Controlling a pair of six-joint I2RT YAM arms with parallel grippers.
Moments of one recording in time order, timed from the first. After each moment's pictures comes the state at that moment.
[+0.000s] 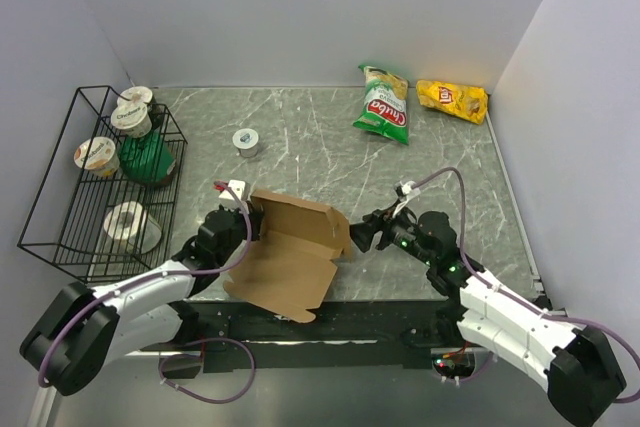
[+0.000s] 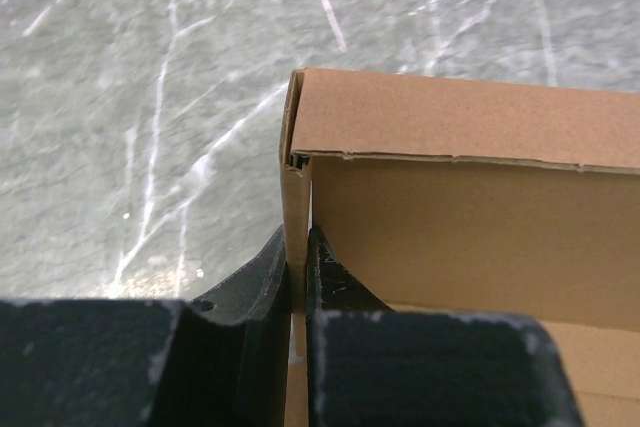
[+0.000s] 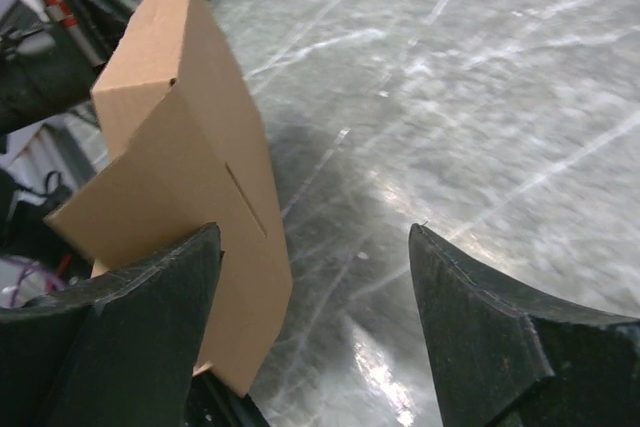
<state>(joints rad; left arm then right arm) -0.60 1.03 0.23 0.49 -0.20 -0.34 0.60 0.76 0.27 0.31 -0.24 0.46</state>
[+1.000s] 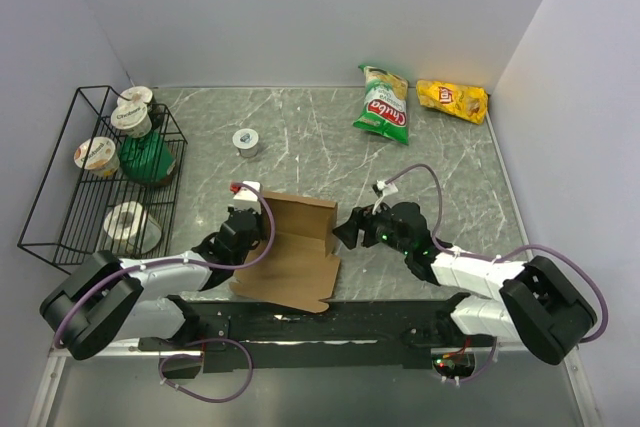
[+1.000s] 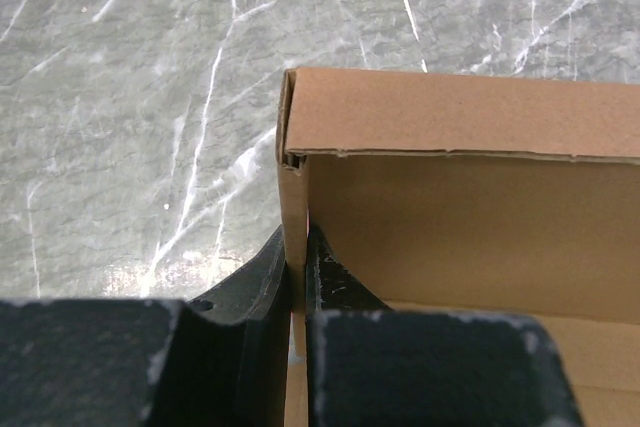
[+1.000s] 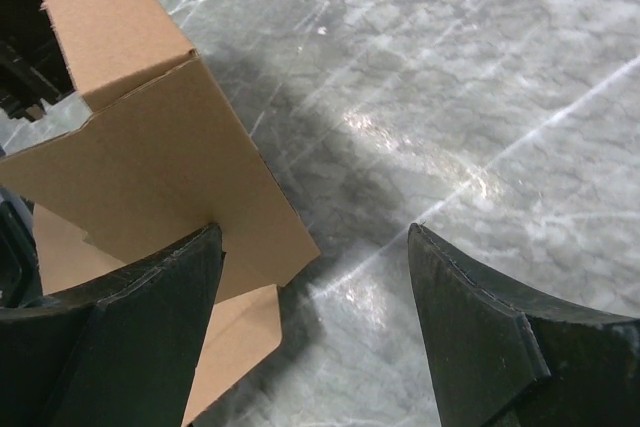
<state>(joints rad) -0.74 1.23 0.29 0.53 -0.49 -0.31 0.63 1.18 0.30 0.50 -0.19 0.47</state>
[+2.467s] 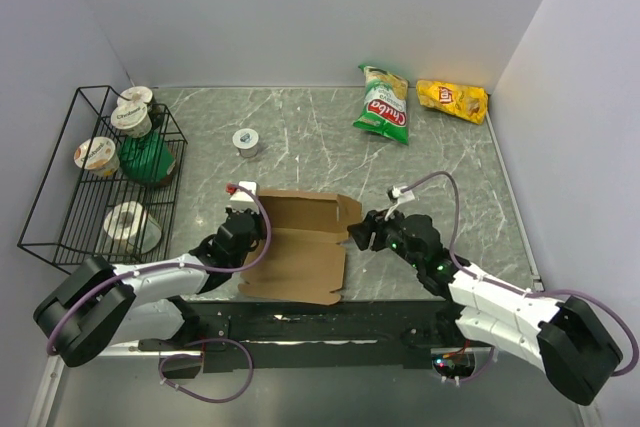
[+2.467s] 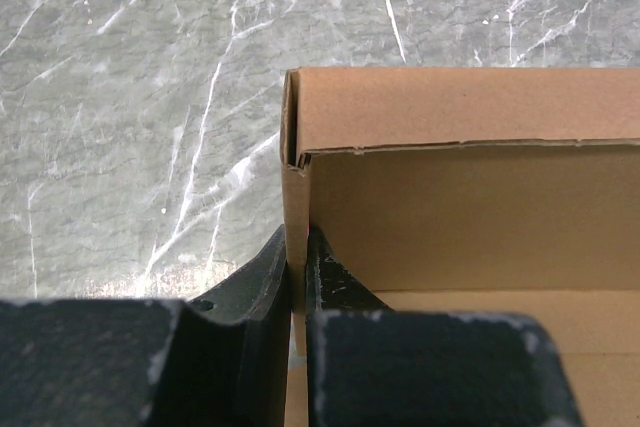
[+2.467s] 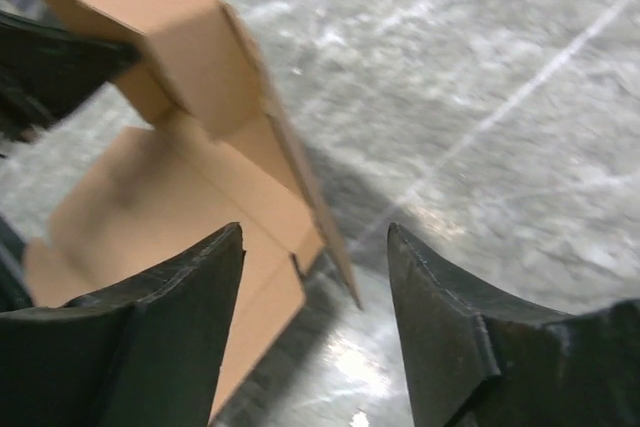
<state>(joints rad) -0.75 1.19 0.28 0.54 -0.52 -0.34 0.68 0.89 0.23 0.36 0.01 0.45</state>
